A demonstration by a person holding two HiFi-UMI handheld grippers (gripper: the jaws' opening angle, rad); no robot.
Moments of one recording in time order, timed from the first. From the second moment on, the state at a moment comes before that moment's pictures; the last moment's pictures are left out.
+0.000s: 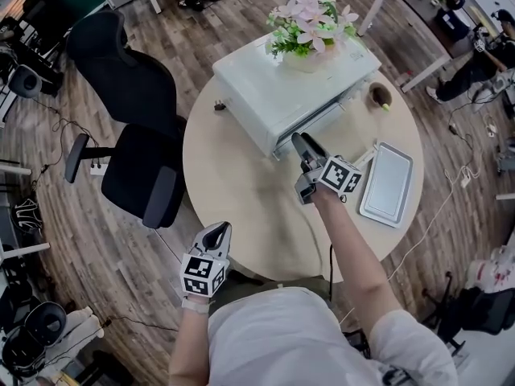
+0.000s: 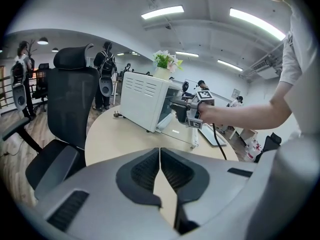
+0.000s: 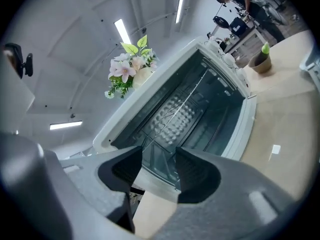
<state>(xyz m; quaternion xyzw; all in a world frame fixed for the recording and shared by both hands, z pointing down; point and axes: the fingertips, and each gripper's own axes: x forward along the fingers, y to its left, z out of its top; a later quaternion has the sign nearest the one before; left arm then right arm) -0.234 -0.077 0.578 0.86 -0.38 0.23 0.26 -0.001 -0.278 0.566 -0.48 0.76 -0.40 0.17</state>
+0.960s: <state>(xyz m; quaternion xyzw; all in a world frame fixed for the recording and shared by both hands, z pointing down) -0.243 -0.090 0.588 0.85 -0.38 0.25 0.27 -0.031 -0.356 0.557 -0.45 0.78 -0.39 0.19</state>
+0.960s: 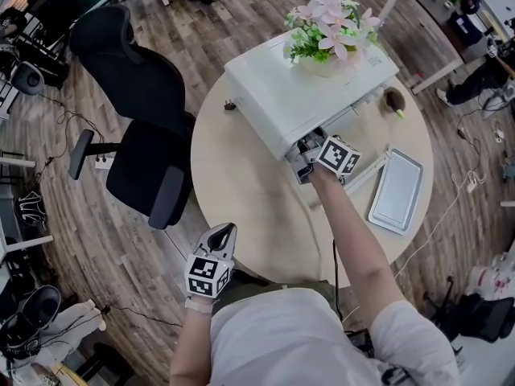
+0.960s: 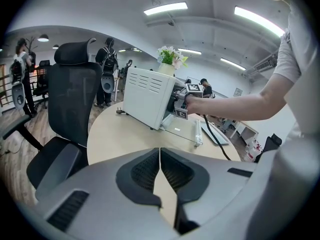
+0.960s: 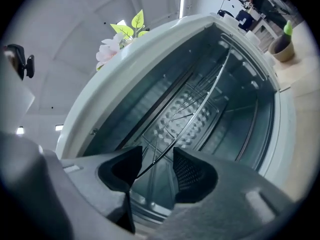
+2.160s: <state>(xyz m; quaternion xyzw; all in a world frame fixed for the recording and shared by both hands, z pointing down) -0.211 -0.040 0.578 0.83 -0.41 0.24 0.28 -0.022 -0.320 0.546 -0.43 0.80 -0.39 0.18</state>
